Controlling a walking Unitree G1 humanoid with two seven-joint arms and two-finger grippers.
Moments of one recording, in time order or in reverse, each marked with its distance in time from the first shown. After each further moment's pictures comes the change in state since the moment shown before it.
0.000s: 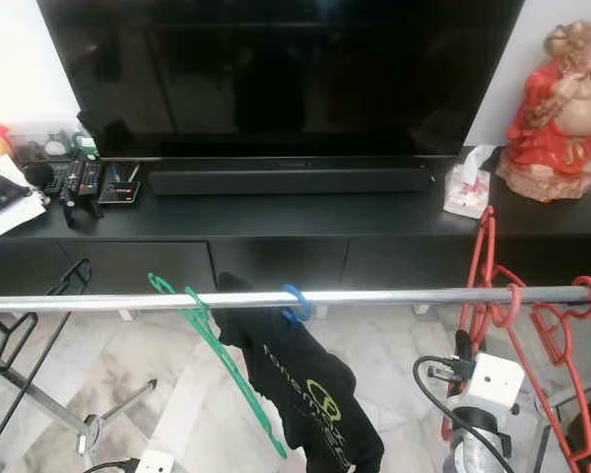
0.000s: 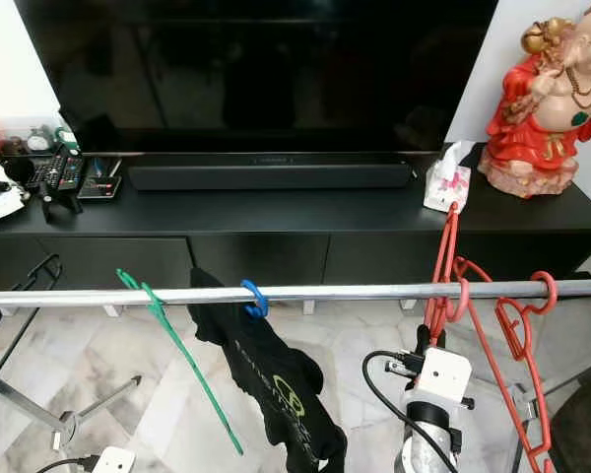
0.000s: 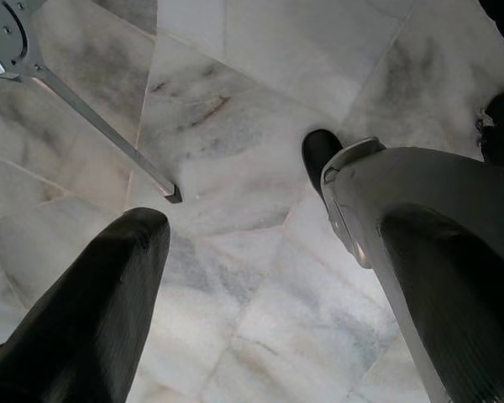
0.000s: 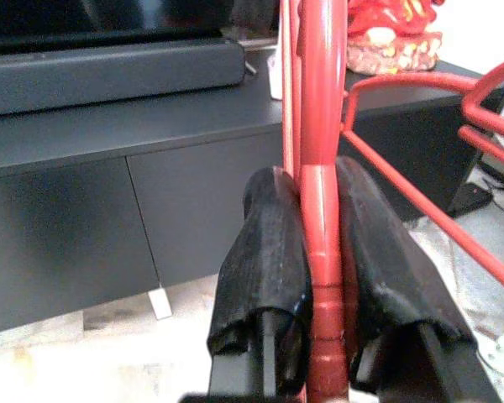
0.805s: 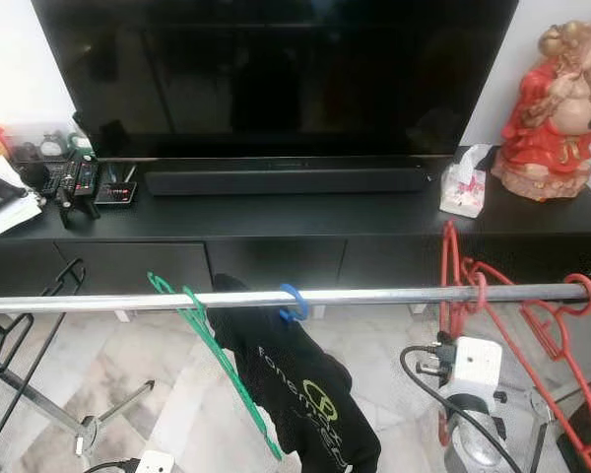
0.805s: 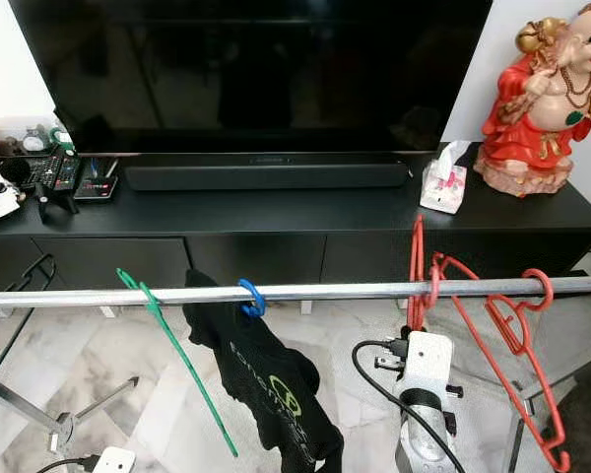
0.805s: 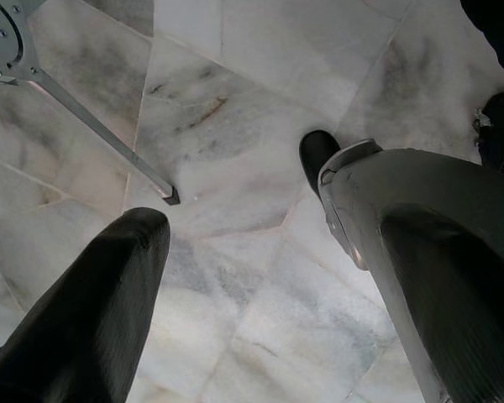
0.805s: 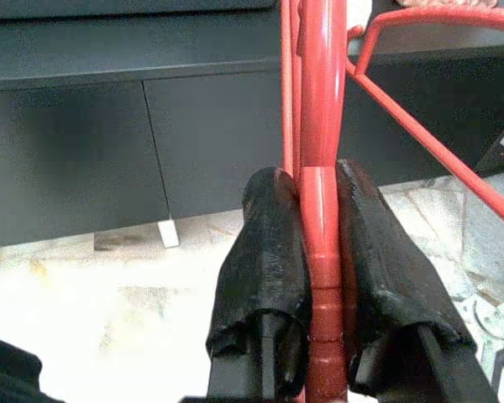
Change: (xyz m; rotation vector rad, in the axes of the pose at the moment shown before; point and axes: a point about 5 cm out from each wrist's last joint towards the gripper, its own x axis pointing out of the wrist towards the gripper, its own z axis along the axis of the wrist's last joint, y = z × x) left arm 0.000 0.000 0.000 0.000 0.000 -0.001; right arm 0.010 0.005 0.002 -0.075 0.181 0.089
